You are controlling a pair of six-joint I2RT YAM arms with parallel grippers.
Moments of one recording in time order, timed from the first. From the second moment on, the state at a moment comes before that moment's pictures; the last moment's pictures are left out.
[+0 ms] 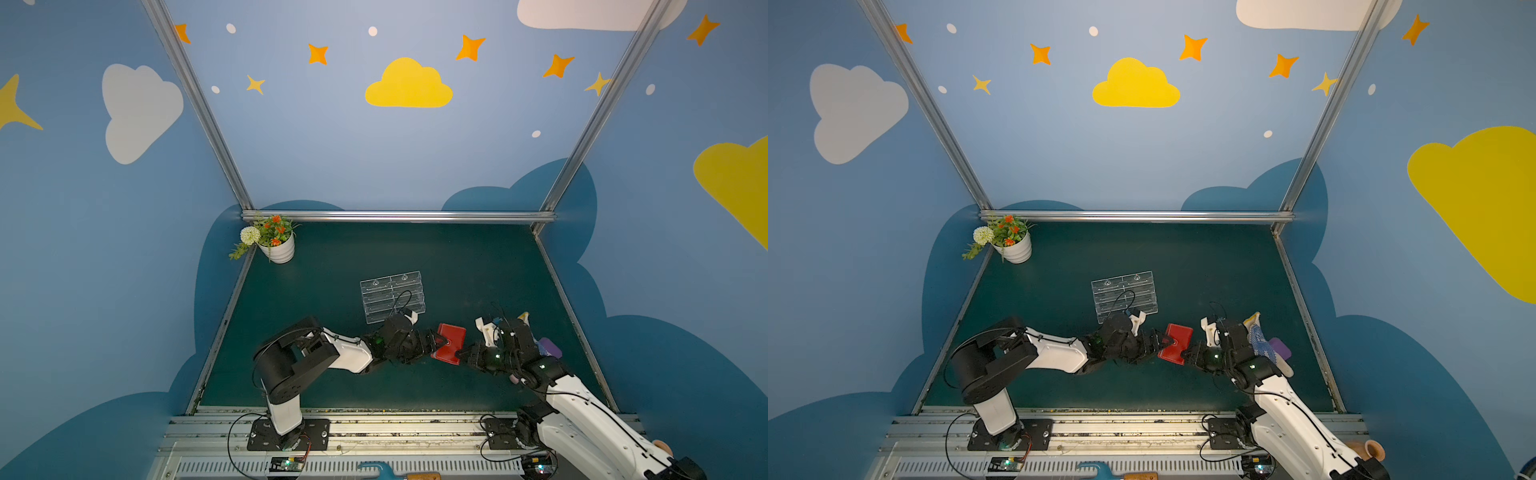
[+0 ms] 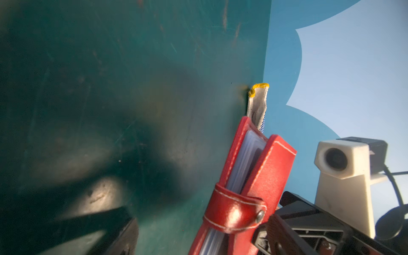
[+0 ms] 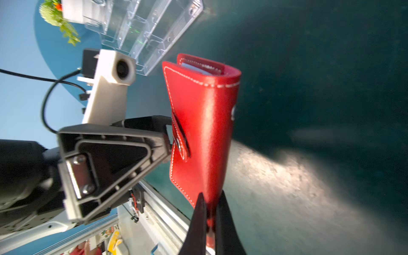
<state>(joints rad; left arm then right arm) -0.94 1.78 0.68 0.59 0.32 -1.28 0.43 0.76 0.34 -0.39 -0.52 0.78</state>
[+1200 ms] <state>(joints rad) -0.90 1.77 0.62 0.82 0.35 -1.31 0.43 0.77 0.32 -0.24 -0.63 0.94</state>
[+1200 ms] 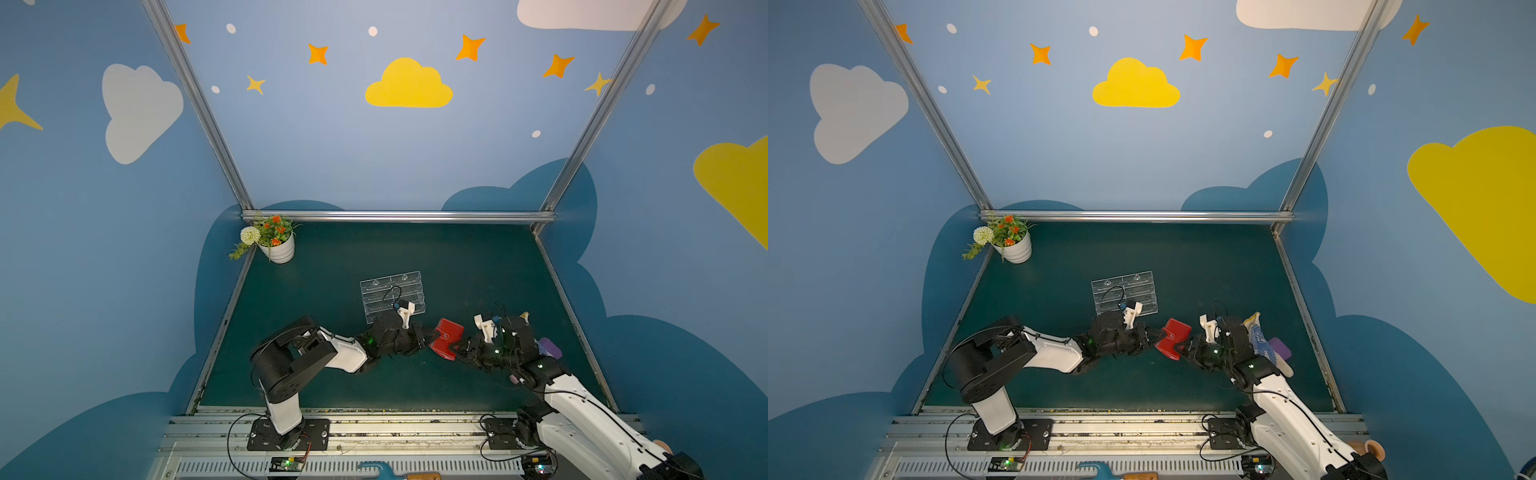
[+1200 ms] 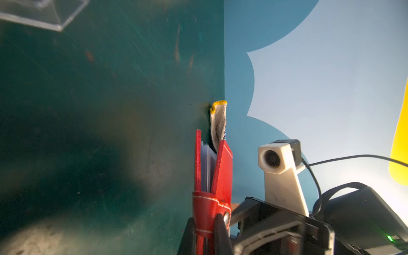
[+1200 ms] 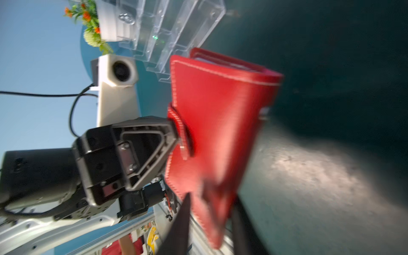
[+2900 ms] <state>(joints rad) -0.86 1.61 0.59 0.99 0.34 -1.53 0.38 0.88 0.31 0.41 -0.55 1.31</state>
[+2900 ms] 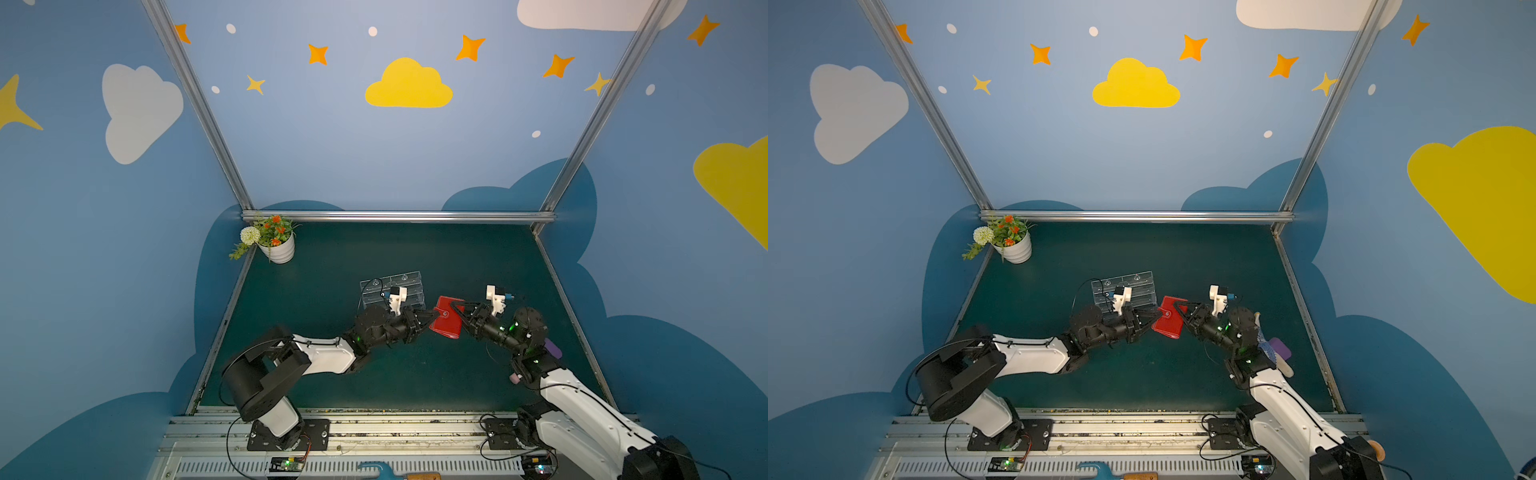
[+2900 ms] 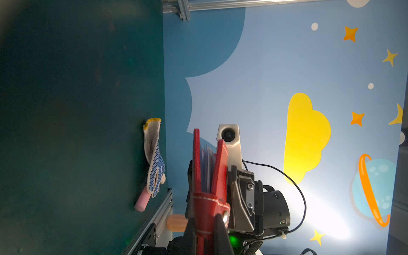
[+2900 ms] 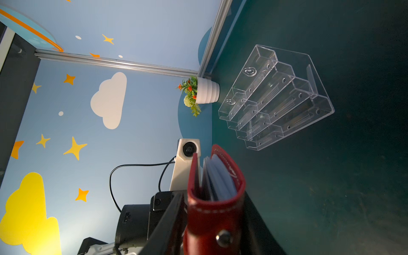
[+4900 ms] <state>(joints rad) -1.05 1.53 1.07 -0.18 0.04 -0.76 0.54 0.84 0.69 -0.45 -0.28 0.56</state>
